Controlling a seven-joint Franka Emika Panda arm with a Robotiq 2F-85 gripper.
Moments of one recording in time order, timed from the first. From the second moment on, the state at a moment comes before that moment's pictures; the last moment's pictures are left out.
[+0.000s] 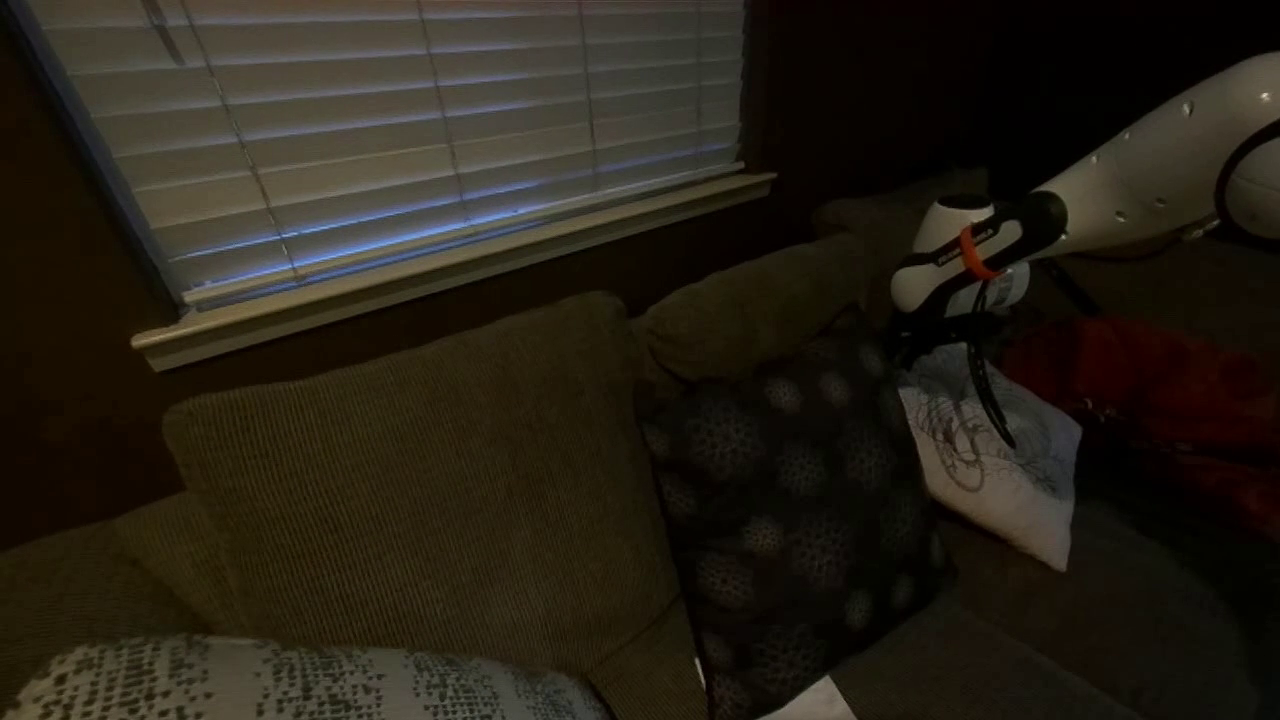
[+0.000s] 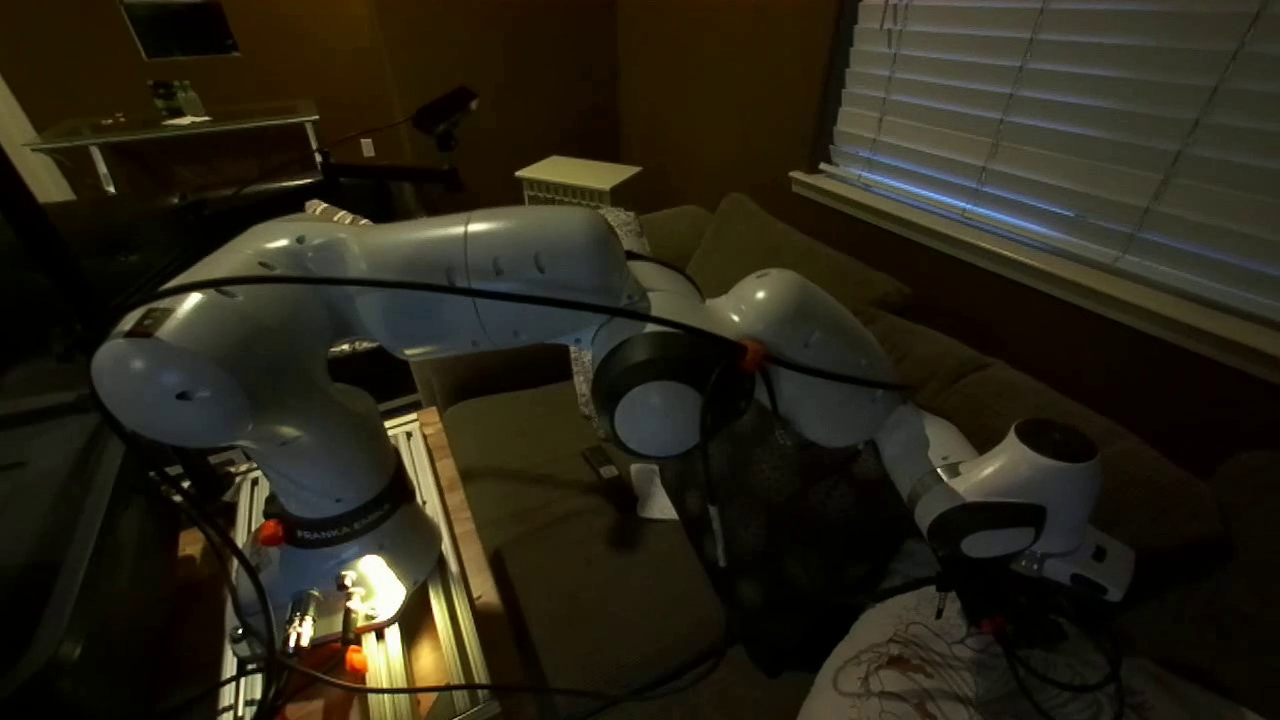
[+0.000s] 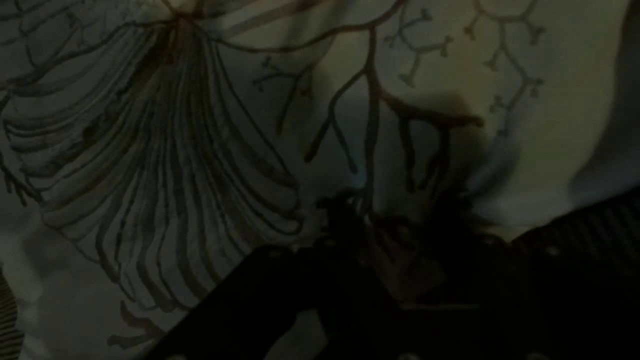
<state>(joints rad) -0.45 1.43 -0.06 -0.89 0.00 2.58 0.02</state>
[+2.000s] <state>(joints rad) -0.09 0.82 -0.54 -1.73 0.00 2.59 0.57</state>
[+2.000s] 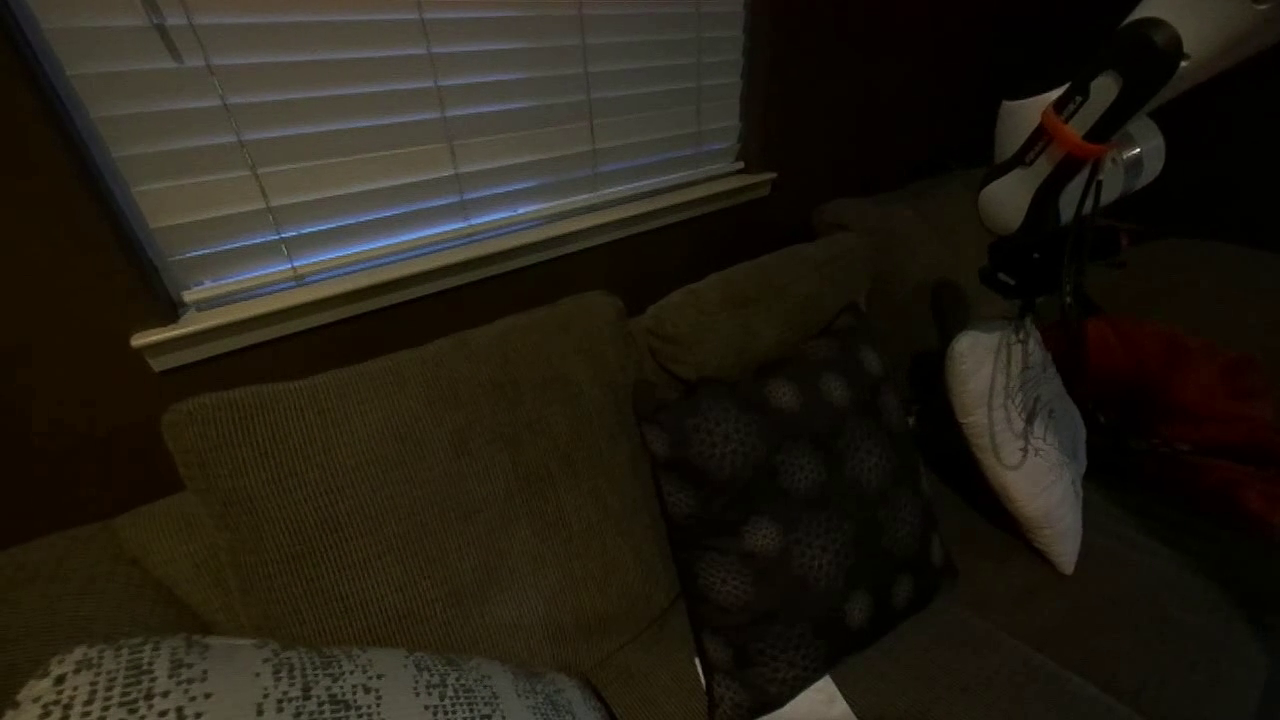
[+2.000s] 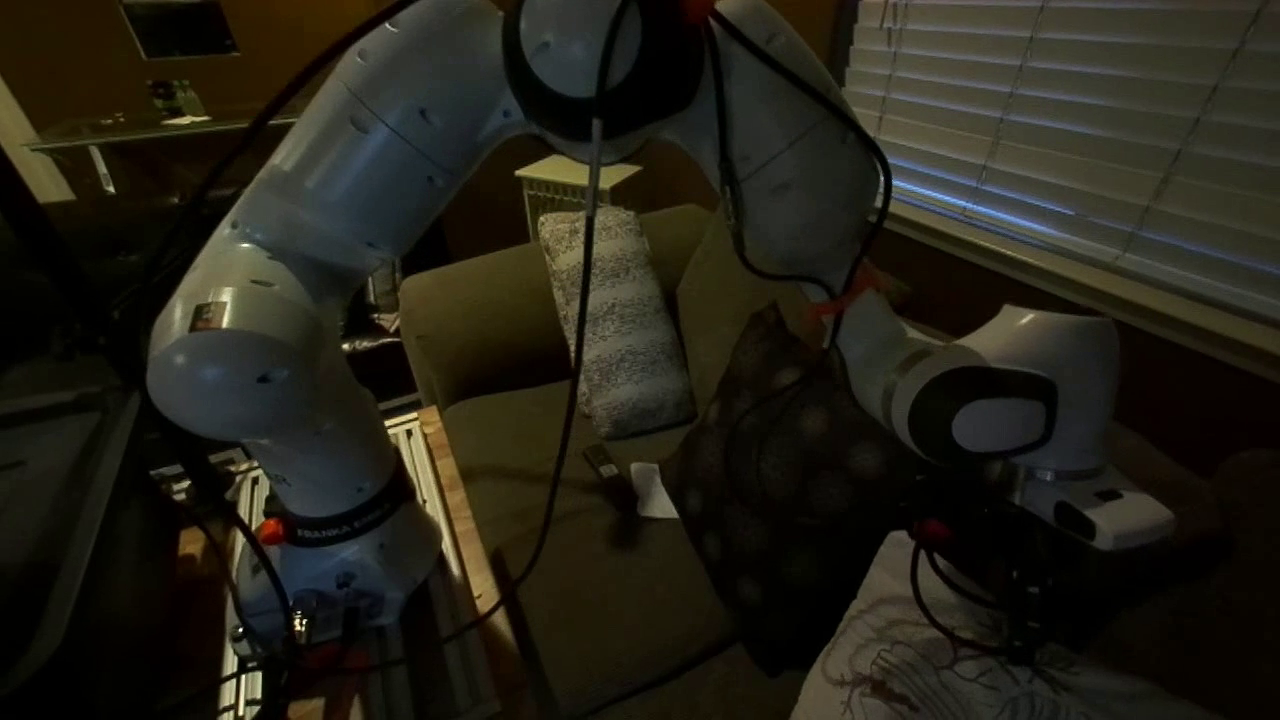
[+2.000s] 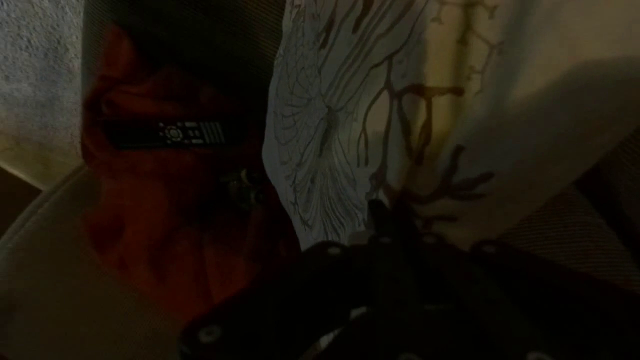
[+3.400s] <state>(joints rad) -0.05 0.72 -0.59 -1.77 0.00 2.53 0.92</state>
